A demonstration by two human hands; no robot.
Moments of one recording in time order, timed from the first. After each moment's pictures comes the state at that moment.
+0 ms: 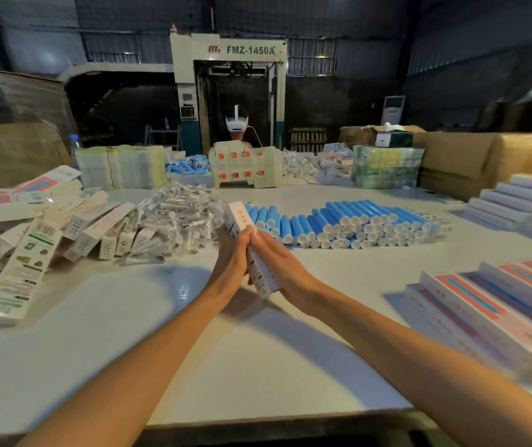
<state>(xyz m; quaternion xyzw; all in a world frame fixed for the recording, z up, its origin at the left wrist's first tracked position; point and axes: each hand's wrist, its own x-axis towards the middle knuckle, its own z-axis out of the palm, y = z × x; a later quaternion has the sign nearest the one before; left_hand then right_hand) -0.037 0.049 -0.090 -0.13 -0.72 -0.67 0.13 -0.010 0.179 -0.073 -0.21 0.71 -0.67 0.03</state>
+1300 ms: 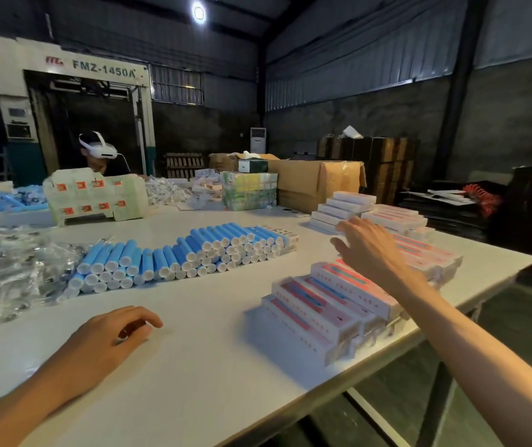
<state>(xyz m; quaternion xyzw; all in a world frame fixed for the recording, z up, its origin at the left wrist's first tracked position) -0.022 0.063 -0.104 -0.36 -0.87 -0.31 0.10 0.096 0.514 -0.003 0.16 0.93 0.05 -0.31</state>
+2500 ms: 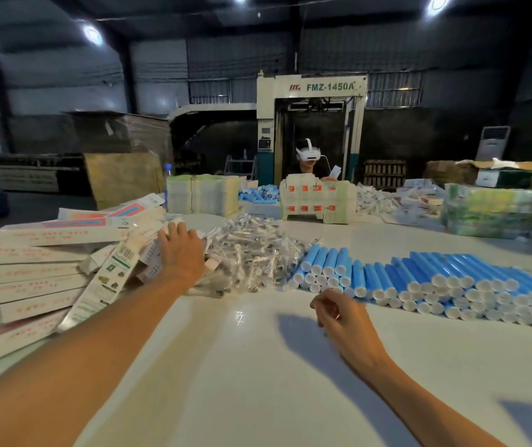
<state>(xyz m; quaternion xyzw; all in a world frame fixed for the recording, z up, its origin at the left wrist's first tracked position) -0.135 -0.148 -0.039 0.22 -0.93 0.18 0.24 -0.078 0.181 -0.109 -0.21 0.85 -0.44 -0.18</state>
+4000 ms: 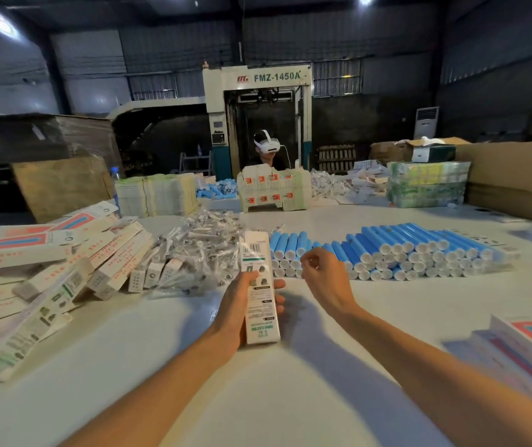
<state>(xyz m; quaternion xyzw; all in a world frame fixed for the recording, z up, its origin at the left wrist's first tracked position) -0.049 0.020 -0.092 -0.02 -0.59 -0.81 -0.02 -0.112 0.195 -0.089 -0.06 0.85 -0.46 -0.25</state>
